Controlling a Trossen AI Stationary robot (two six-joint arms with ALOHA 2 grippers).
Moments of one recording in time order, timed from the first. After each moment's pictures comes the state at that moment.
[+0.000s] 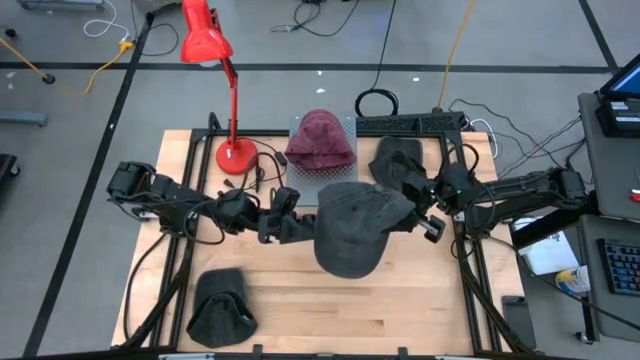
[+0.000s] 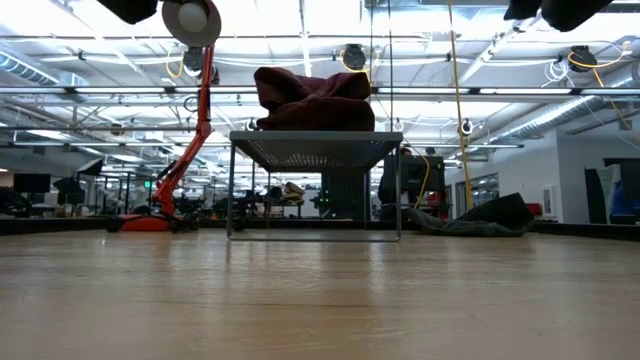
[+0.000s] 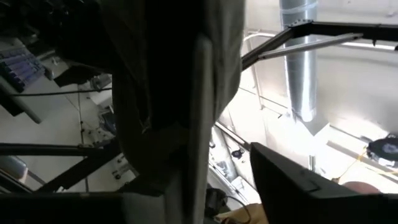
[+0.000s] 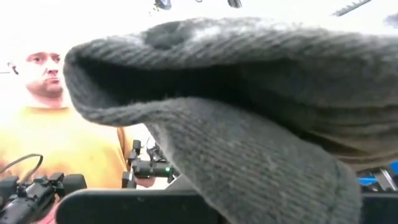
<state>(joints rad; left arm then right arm) -0.19 1.55 0.85 1.21 0.19 -1.14 -0.02 1.14 0.65 1.02 -0.68 0.70</state>
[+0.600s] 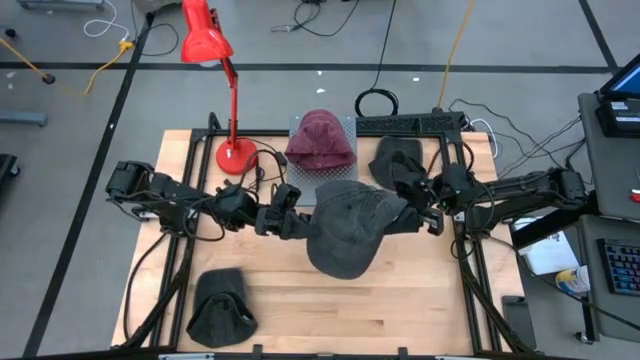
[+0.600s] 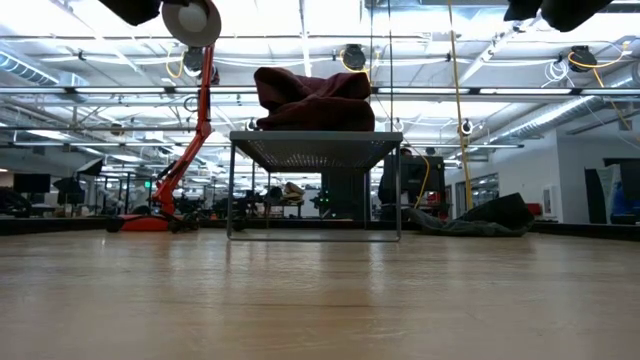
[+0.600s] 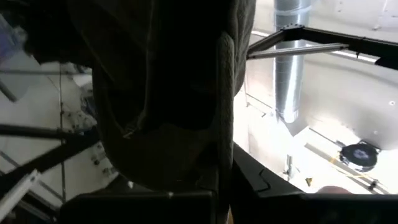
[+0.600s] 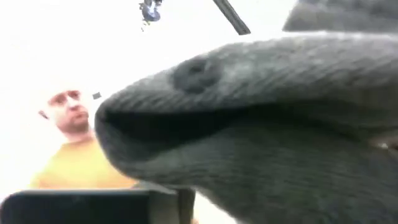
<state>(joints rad) -0.16 1.54 0.85 1.23 0.26 -1.27 -0.02 1.14 0.65 1.00 -0.69 1.00</state>
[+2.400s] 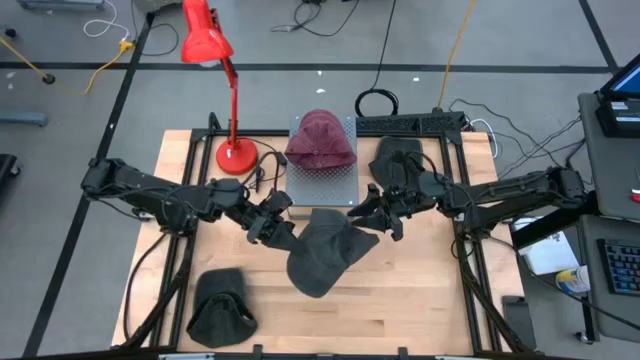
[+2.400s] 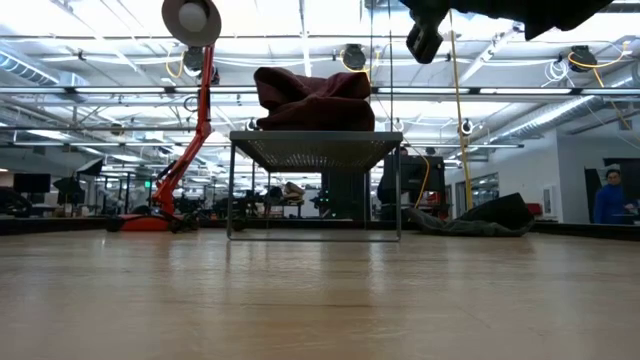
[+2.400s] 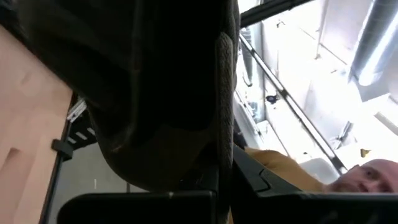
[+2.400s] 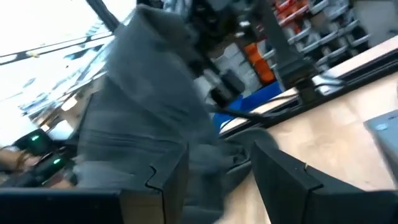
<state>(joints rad) -0.17 1.29 0.88 0.56 0.42 -1.24 0.01 1.15 0.65 0.56 -0.29 0.65</state>
